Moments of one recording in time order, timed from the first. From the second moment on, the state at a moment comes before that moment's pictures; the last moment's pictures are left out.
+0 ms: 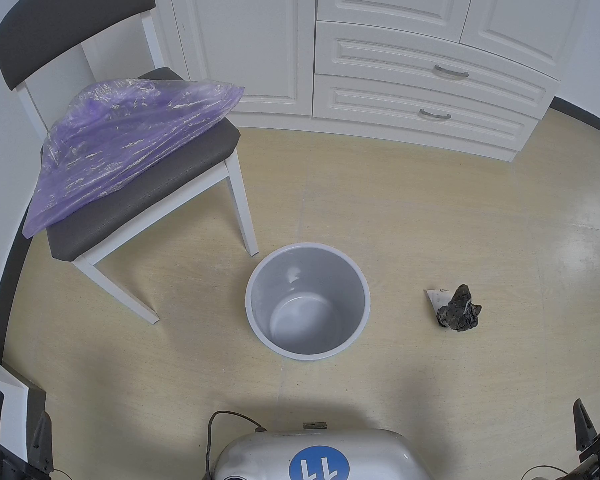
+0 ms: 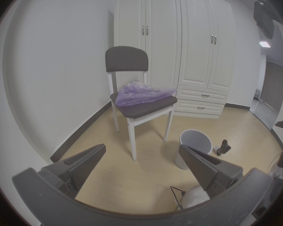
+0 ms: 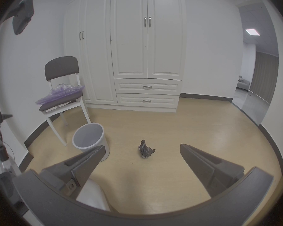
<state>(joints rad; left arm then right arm) 0.00 0.02 -0.02 -0.02 0.05 -0.04 0.00 0.02 -0.02 -0.01 -0.02 -0.01</state>
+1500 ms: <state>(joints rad) 0.03 0.50 -0.46 0.03 -0.04 0.21 0.06 0.56 -0.48 -0.28 0.03 -0.06</state>
